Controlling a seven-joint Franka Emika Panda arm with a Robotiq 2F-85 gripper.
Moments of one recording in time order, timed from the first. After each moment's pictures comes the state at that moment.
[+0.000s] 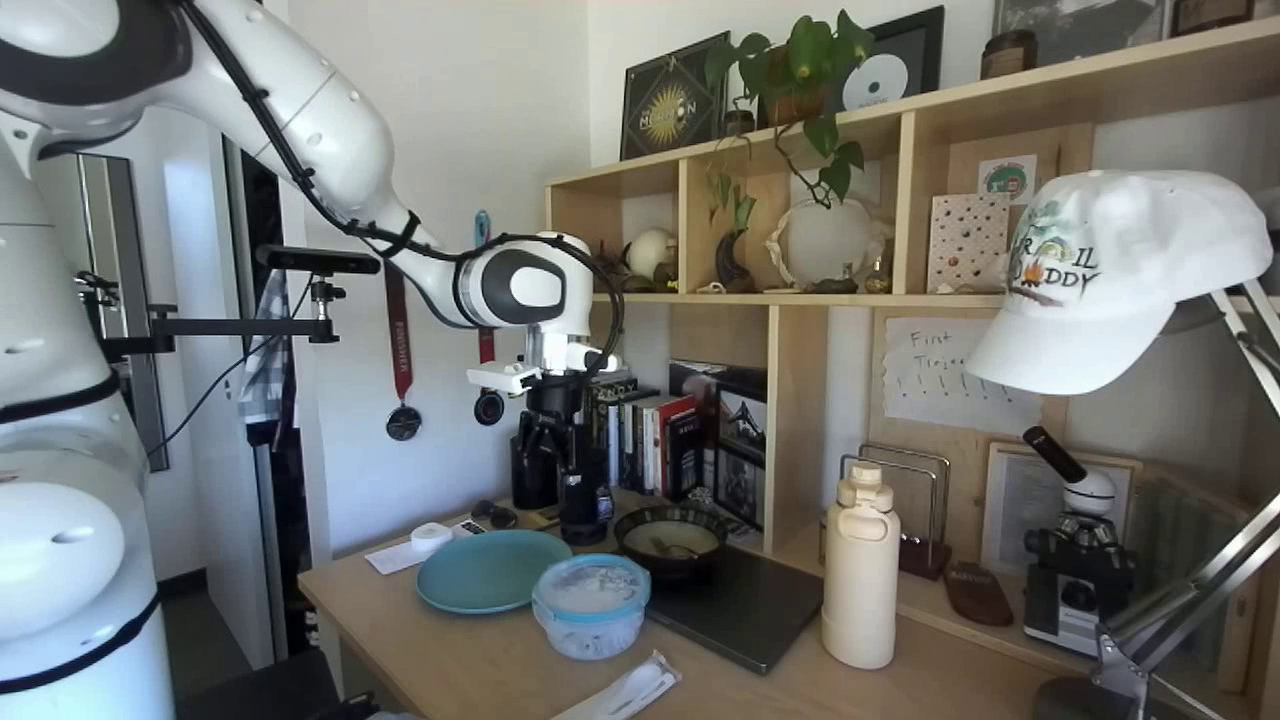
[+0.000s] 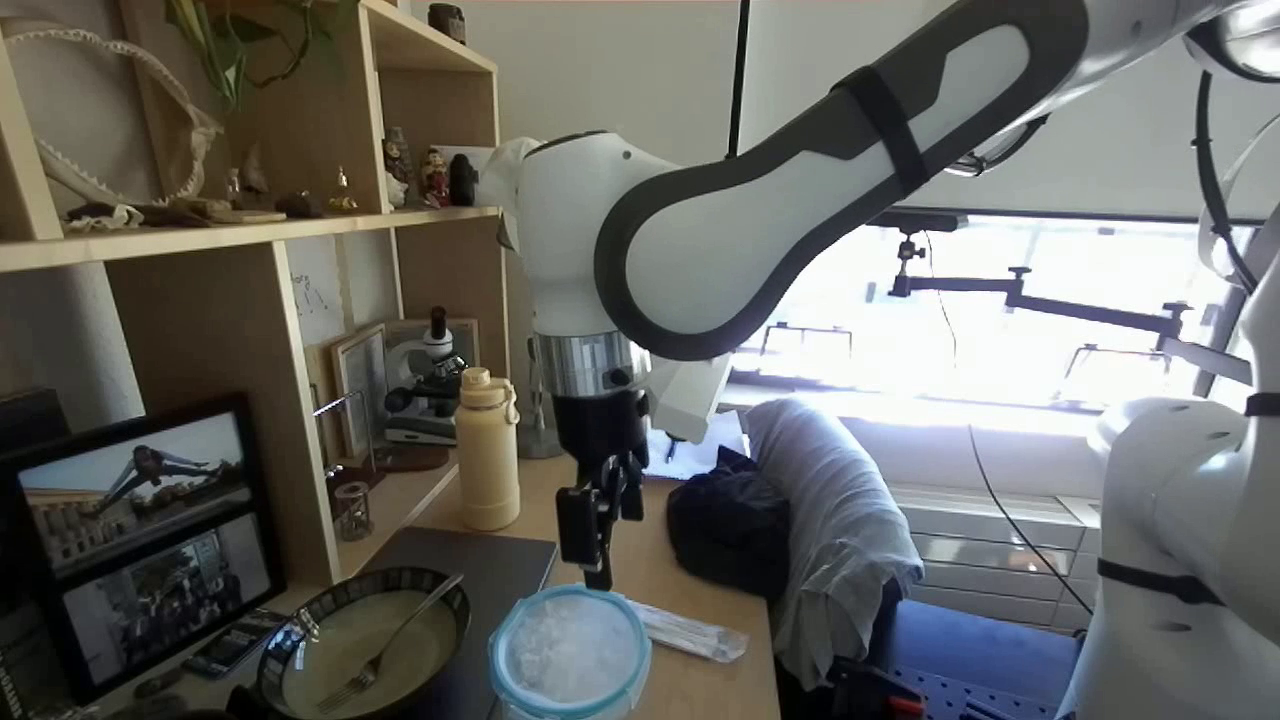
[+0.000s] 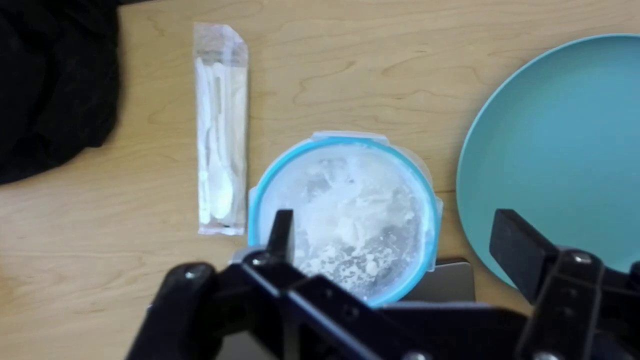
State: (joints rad) arm 0.02 -0.15 0.07 -2.38 -0.03 2.13 0.10
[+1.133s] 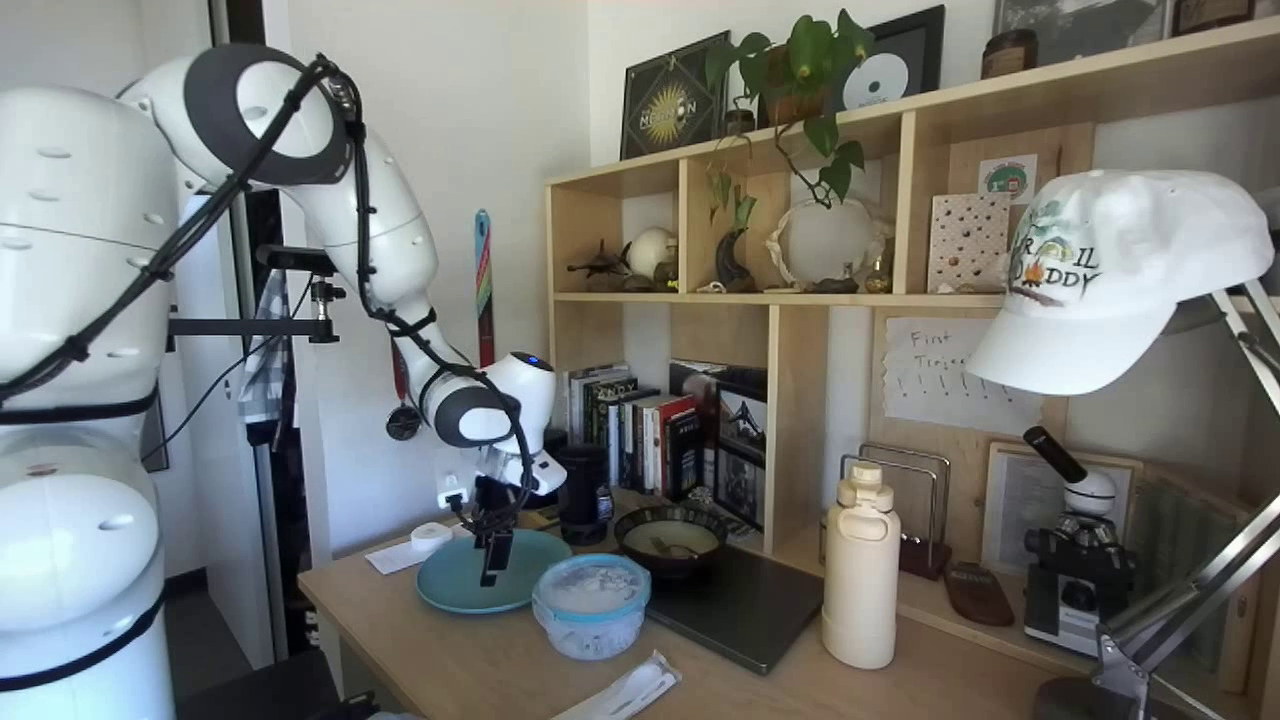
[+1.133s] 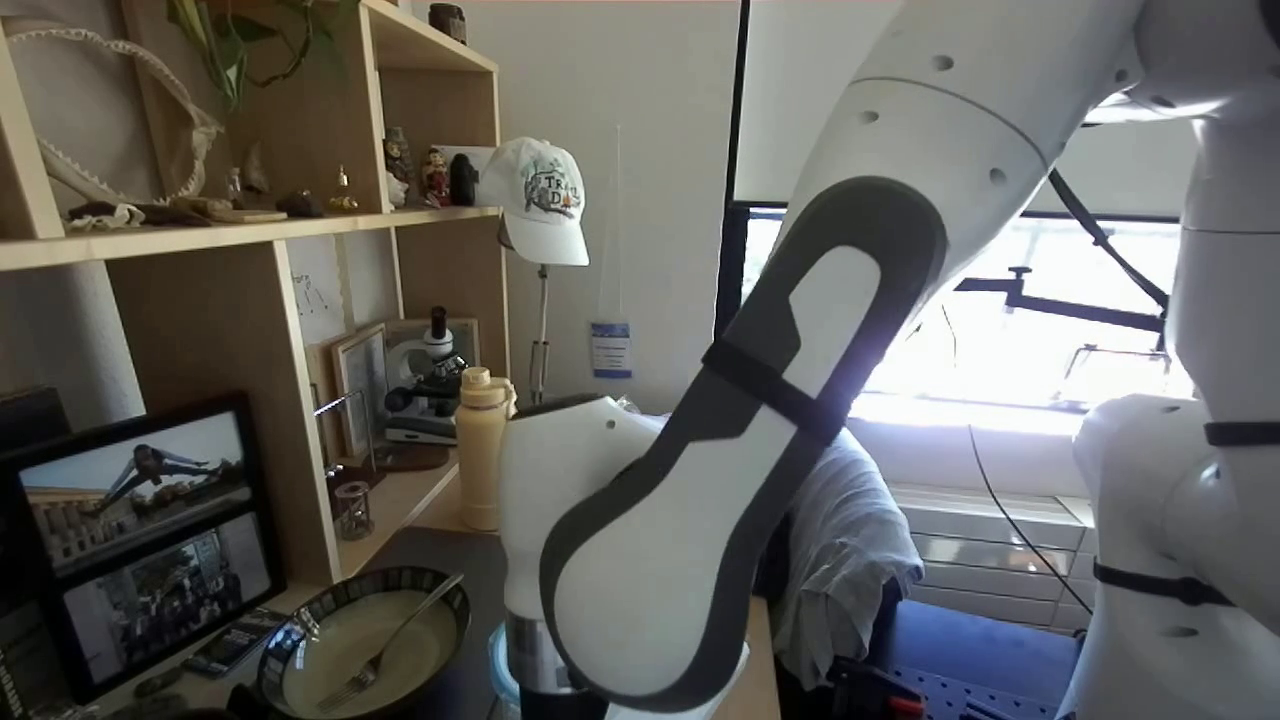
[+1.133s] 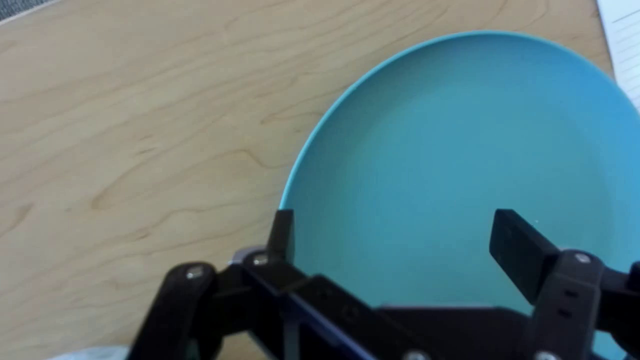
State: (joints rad) arm 0.17 0.17 0.16 -2.49 0.43 2.56 0.23
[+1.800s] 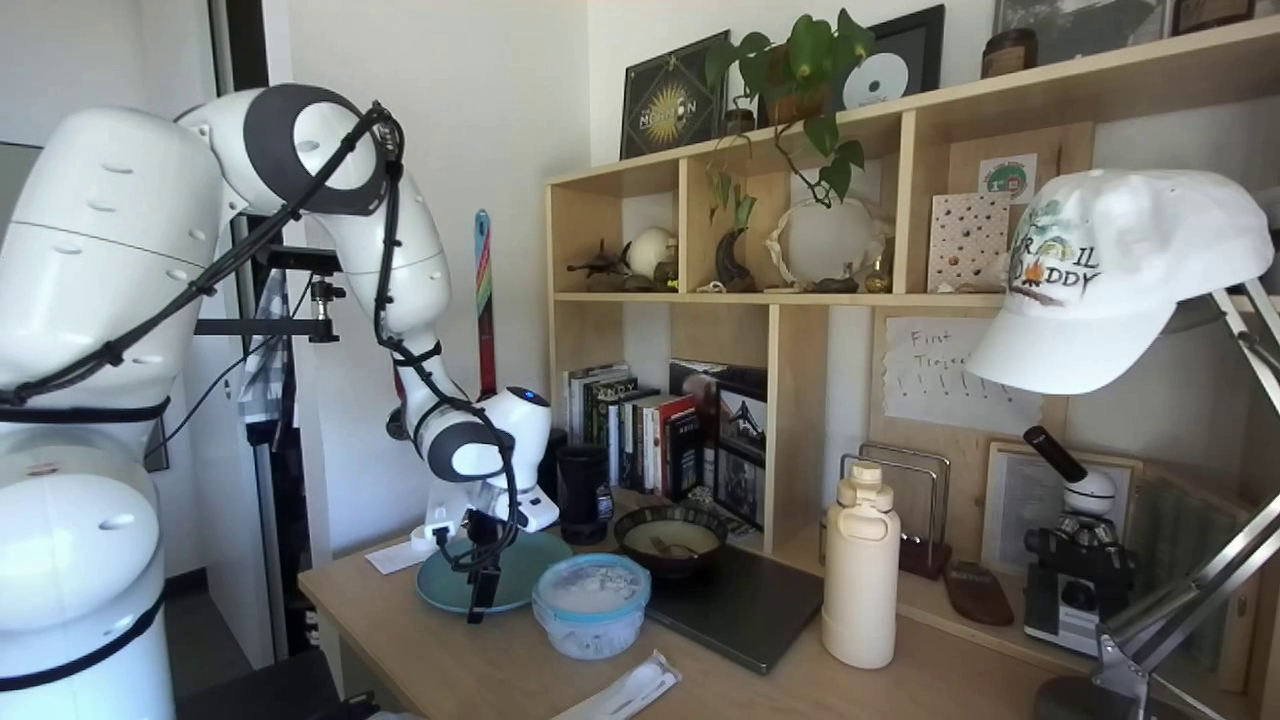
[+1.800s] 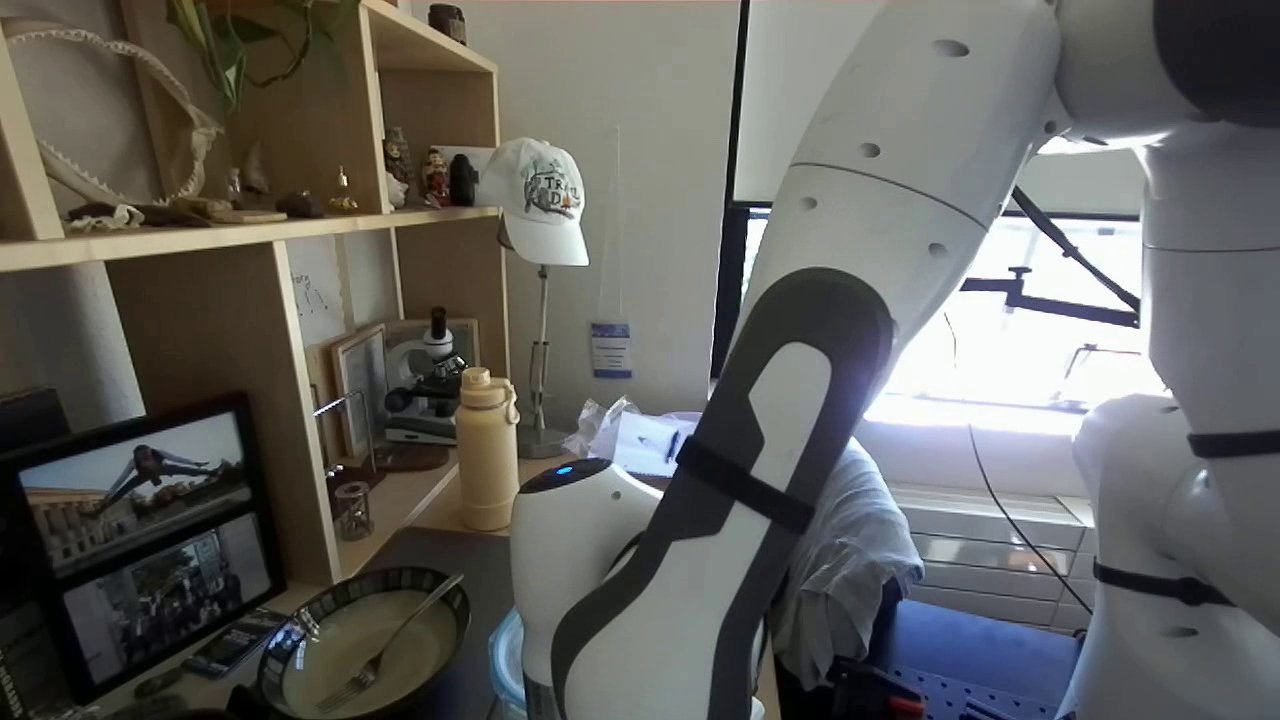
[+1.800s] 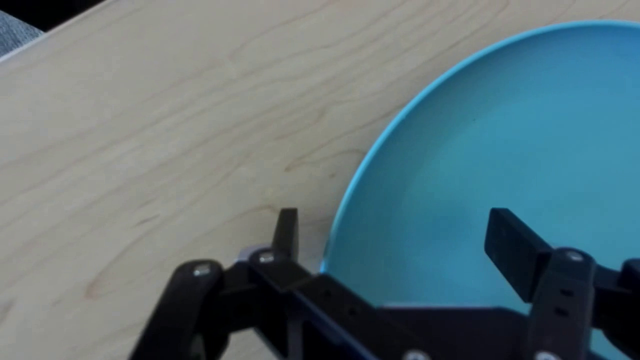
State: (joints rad) arm 0.17 0.29 0.17 -2.50 0.44 2.65 0.30
